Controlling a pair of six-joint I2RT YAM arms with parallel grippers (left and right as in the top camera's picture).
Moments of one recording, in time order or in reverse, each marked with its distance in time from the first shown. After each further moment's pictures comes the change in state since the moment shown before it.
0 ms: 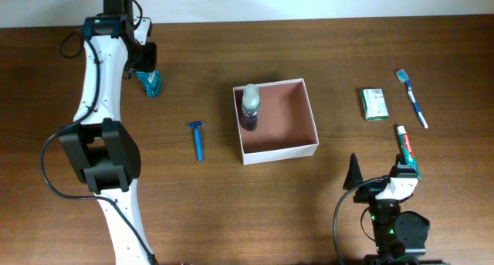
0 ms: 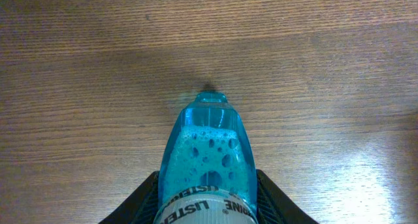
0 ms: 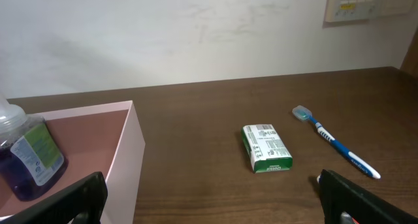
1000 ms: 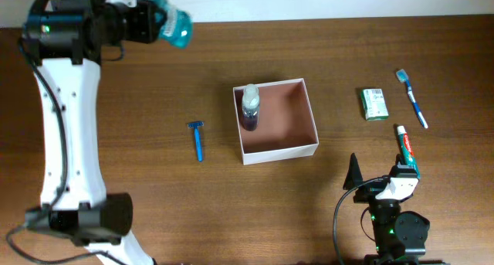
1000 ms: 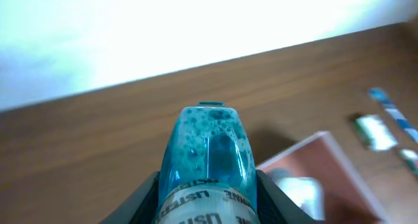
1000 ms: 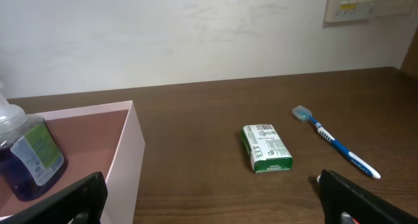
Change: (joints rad) left arm -0.092 -0.467 0.044 -0.006 0.386 -0.050; right arm 0.000 0.000 0.000 0.000 0.000 0.000
